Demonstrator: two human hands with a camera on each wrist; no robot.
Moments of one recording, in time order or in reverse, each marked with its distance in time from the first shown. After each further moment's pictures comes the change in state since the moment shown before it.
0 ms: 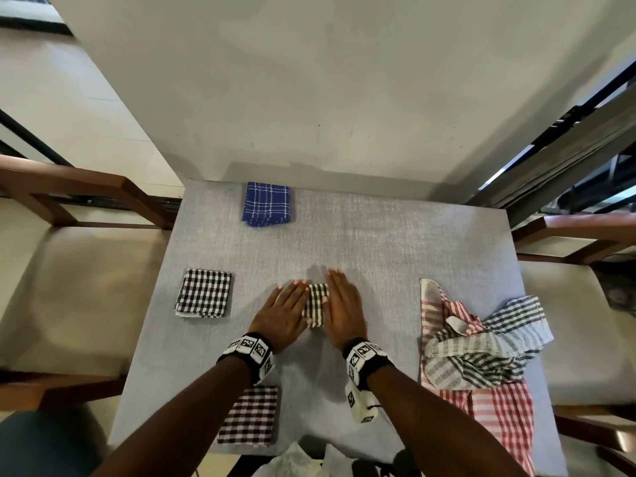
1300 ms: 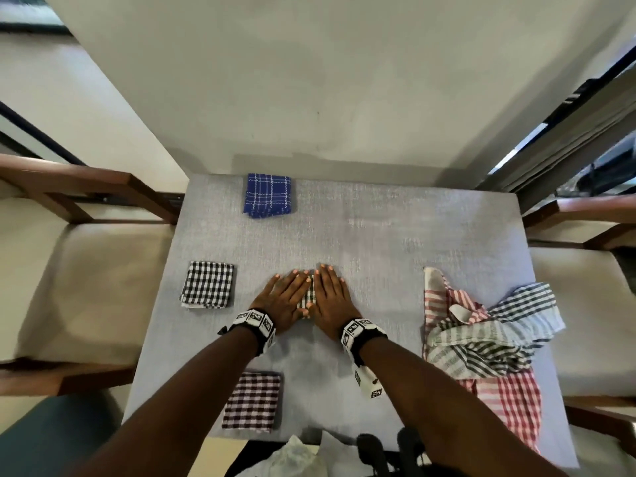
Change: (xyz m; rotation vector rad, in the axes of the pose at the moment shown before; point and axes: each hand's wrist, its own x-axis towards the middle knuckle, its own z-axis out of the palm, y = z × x) left_hand 0.009 -0.014 -0.003 0.054 -0.157 -0.001; right_hand 0.011 -0.001 0.010 -0.128 -0.451 -0.042
